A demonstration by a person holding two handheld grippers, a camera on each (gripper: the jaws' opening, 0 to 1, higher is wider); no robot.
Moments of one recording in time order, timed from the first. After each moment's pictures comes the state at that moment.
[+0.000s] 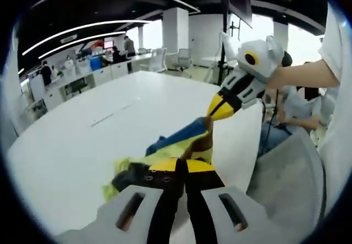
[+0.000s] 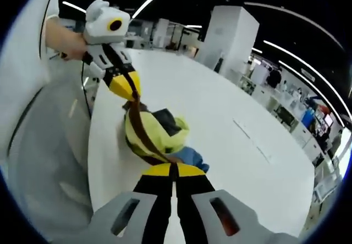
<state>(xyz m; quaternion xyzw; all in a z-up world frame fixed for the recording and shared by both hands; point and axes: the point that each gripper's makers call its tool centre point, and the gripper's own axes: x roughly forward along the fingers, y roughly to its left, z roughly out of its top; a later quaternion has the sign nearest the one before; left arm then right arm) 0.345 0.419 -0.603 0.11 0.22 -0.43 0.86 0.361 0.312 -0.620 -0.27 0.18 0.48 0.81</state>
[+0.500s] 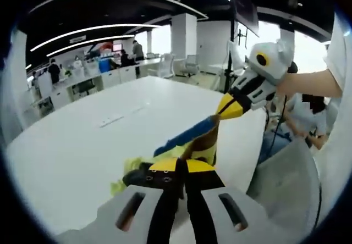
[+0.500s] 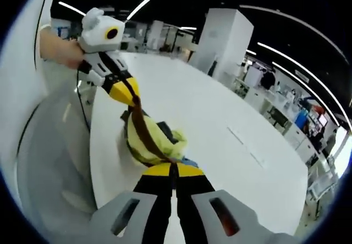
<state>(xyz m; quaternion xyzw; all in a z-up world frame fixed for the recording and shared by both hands) 0.343 0.436 -0.579 0.09 0.20 -0.41 0.88 0.354 0.323 -0.584 -0.27 0.17 0.46 0.83</state>
